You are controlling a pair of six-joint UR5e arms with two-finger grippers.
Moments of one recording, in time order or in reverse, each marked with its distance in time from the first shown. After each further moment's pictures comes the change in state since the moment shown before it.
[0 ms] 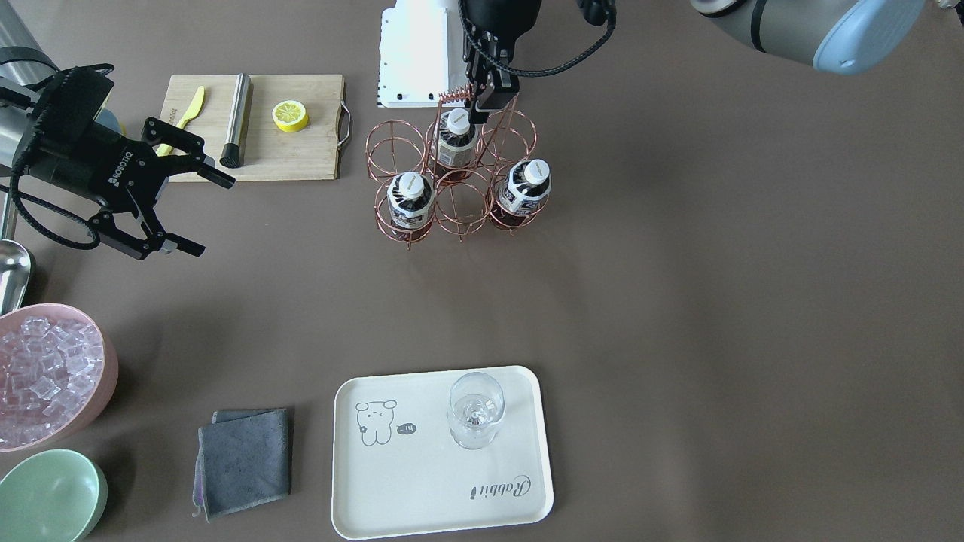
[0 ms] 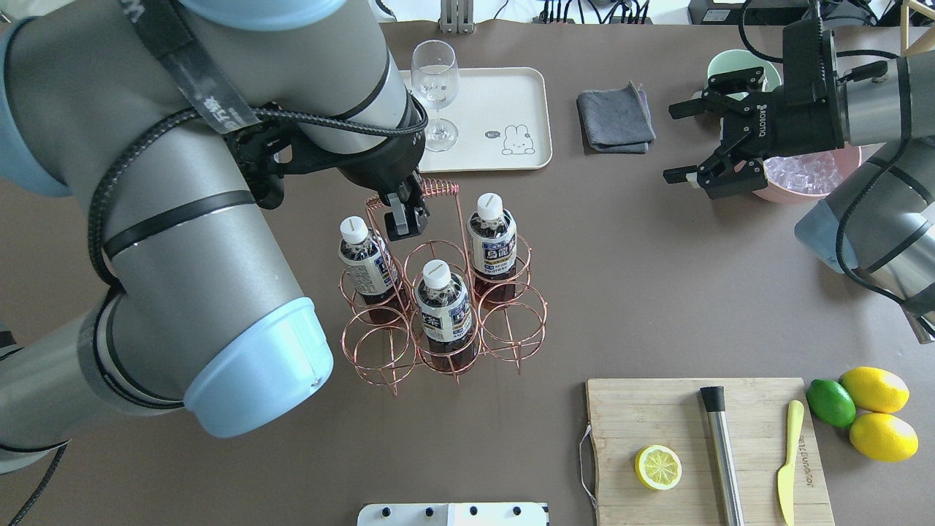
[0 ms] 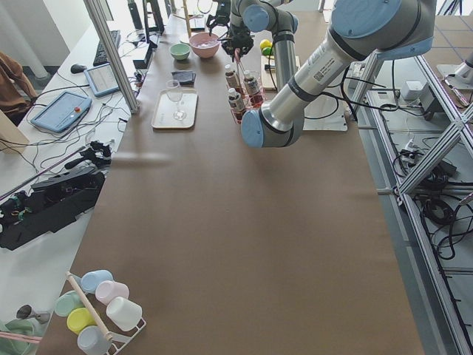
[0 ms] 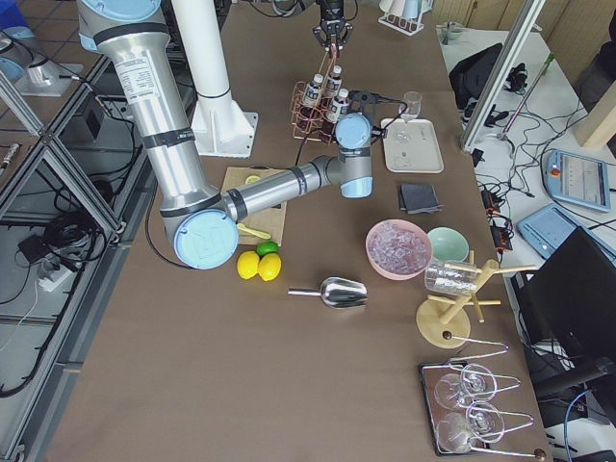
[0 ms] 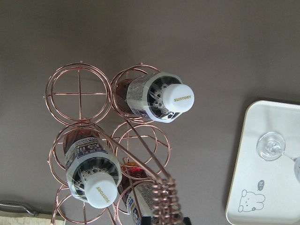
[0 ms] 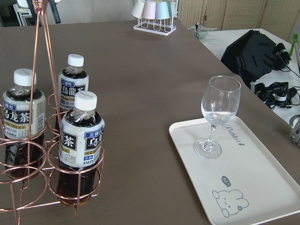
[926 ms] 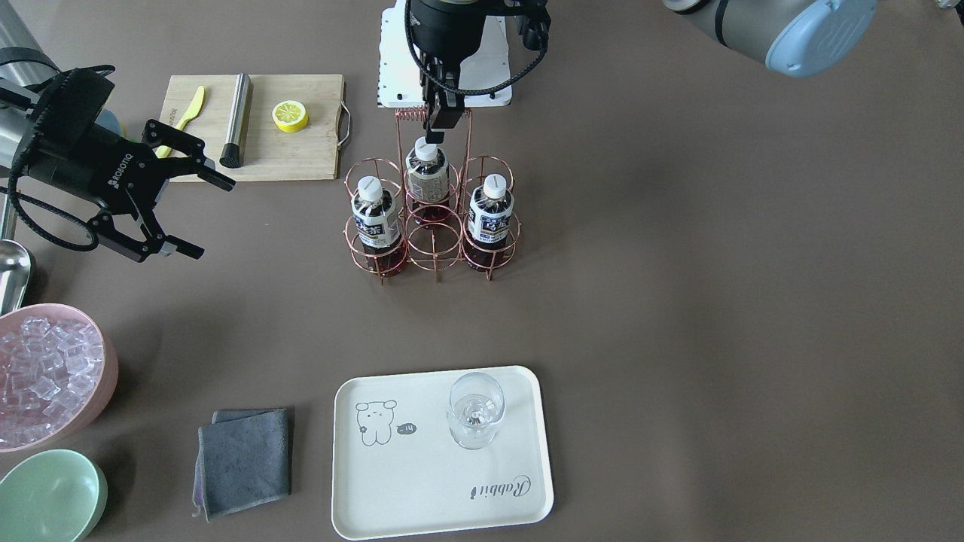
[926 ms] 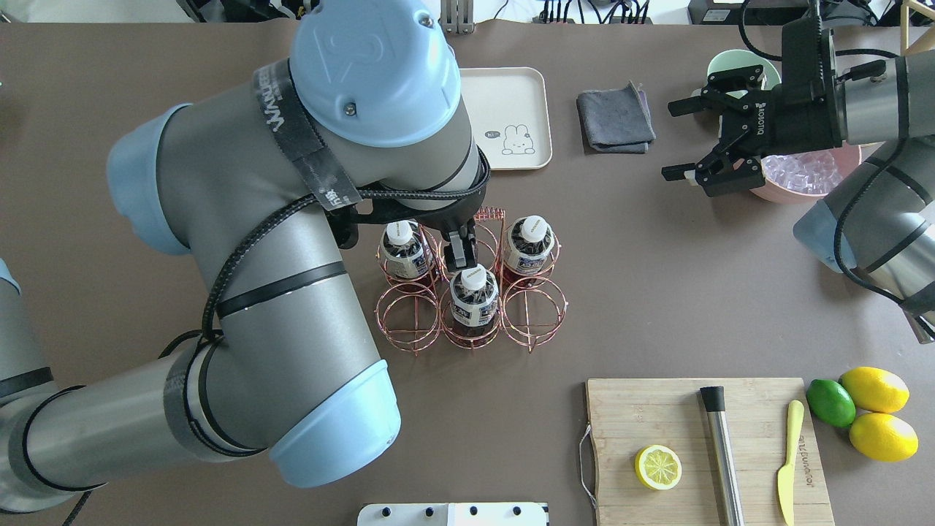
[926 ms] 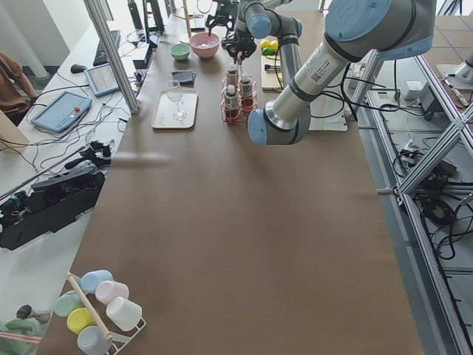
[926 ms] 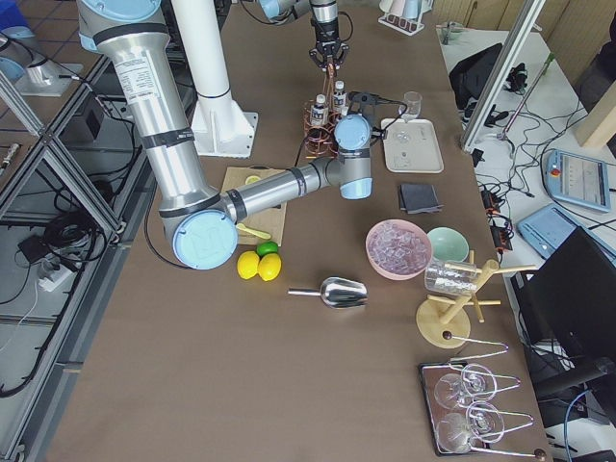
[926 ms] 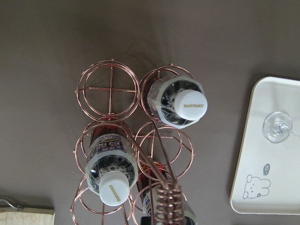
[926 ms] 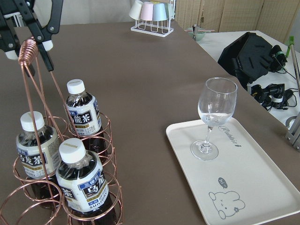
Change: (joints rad) left arm 0.109 -0.019 0.083 -0.112 0.153 -0.054; right arm -0.002 0.002 -0.003 0.002 -0.013 0.000
